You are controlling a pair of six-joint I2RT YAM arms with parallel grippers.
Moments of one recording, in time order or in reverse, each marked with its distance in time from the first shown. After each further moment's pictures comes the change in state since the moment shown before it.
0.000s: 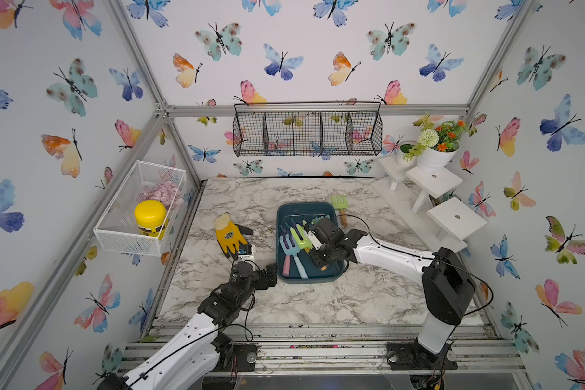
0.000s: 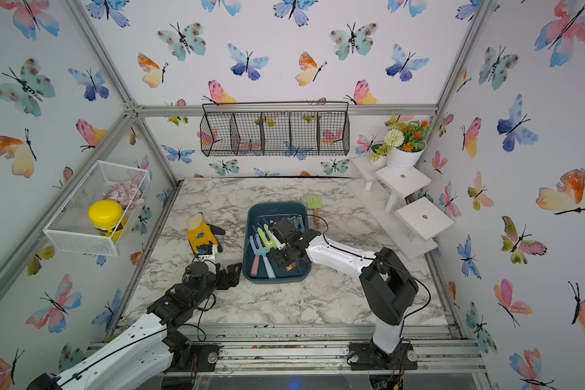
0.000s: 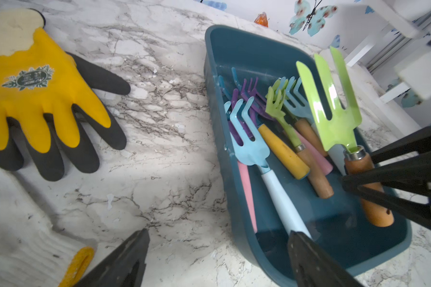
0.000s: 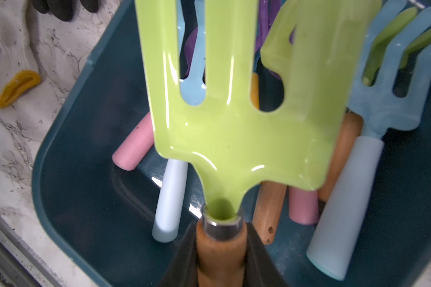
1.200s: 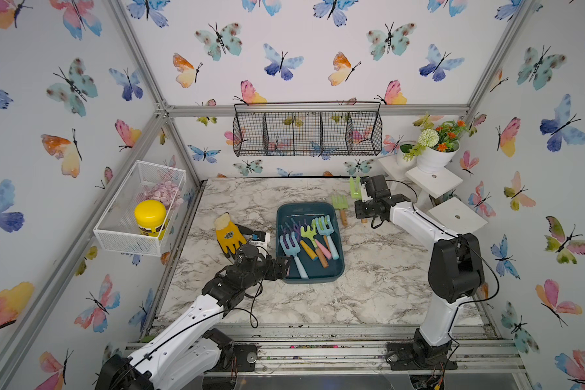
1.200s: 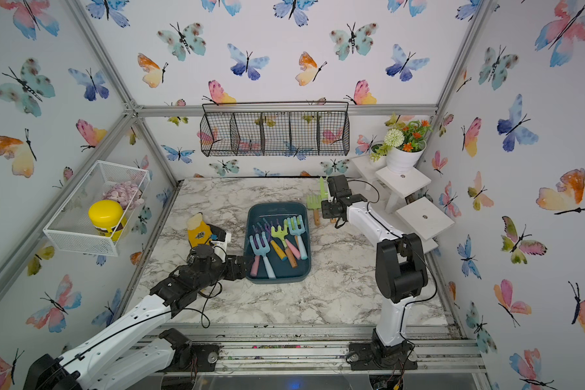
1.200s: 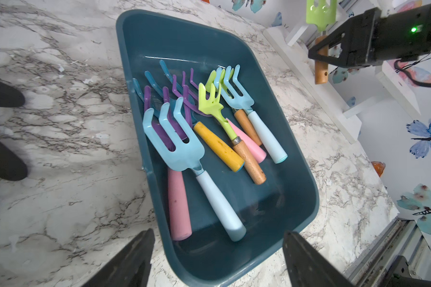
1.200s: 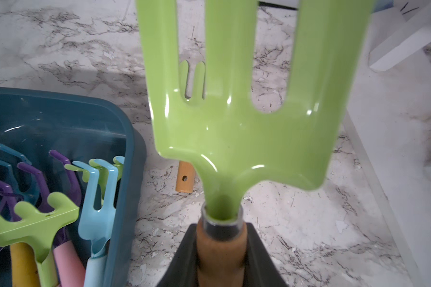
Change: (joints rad) left arm -0.003 0.197 0.223 -0.064 0.277 0.010; right arm -0.525 0.129 0.244 0.018 0.071 -0.087
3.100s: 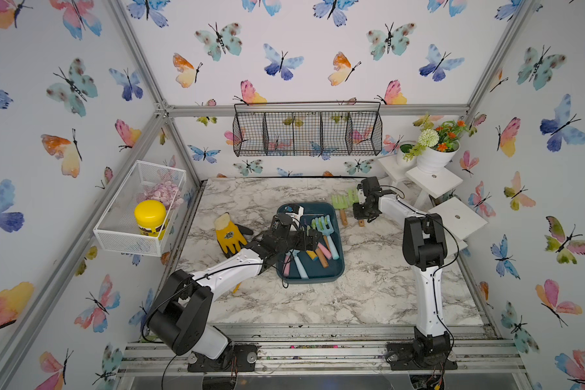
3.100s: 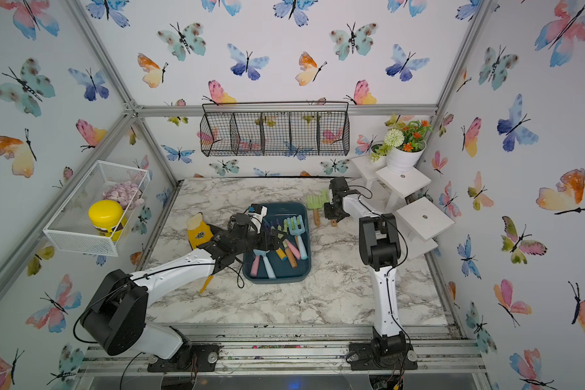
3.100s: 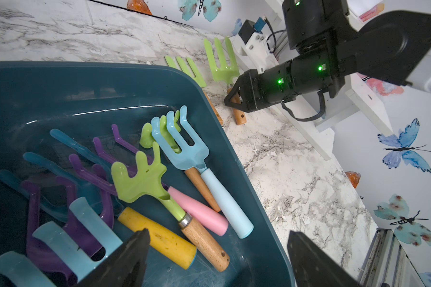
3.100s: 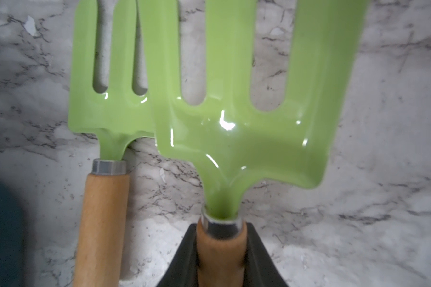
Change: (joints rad) left arm -0.084 0.544 0.359 0.242 0.056 0.002; right arm -0.100 0.440 0.347 -0.098 -0.129 -0.030
